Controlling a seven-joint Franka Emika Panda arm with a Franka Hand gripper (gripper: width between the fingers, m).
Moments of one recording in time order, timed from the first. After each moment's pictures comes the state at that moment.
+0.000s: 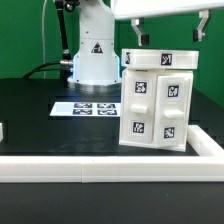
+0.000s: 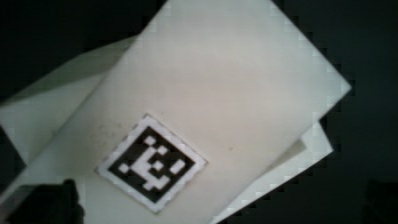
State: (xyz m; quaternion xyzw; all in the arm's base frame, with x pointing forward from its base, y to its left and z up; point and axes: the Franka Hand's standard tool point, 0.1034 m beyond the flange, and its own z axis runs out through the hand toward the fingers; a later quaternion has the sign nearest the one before) arm 0.524 0.094 0.181 -0.96 0.26 -0.05 0.06
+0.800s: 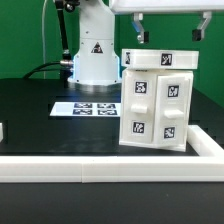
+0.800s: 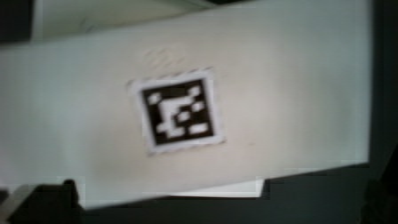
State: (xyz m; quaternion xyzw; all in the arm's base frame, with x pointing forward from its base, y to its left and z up) arm 0.533 0.090 0.184 -0.99 -0.11 -0.06 0.02
